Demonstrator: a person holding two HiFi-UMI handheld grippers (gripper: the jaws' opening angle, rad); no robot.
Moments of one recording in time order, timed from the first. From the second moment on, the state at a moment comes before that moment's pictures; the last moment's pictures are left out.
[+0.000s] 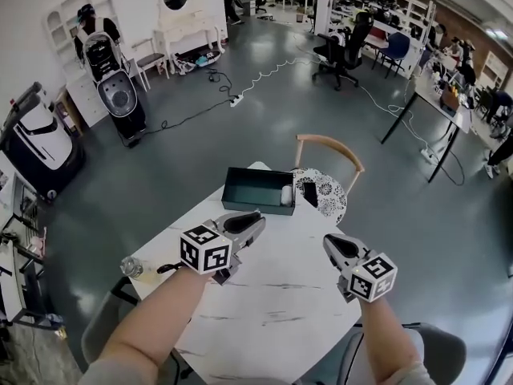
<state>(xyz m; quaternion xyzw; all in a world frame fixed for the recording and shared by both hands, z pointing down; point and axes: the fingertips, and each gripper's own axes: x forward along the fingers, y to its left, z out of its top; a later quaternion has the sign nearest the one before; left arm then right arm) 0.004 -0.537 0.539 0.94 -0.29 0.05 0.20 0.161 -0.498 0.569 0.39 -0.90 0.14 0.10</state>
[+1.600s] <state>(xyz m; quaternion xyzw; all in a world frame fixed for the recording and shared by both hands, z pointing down) 0.097 -0.687 0.700 0.88 -0.01 0.47 -0.06 0.176 -0.564 0.656 0.37 -0.91 0.16 0.10</state>
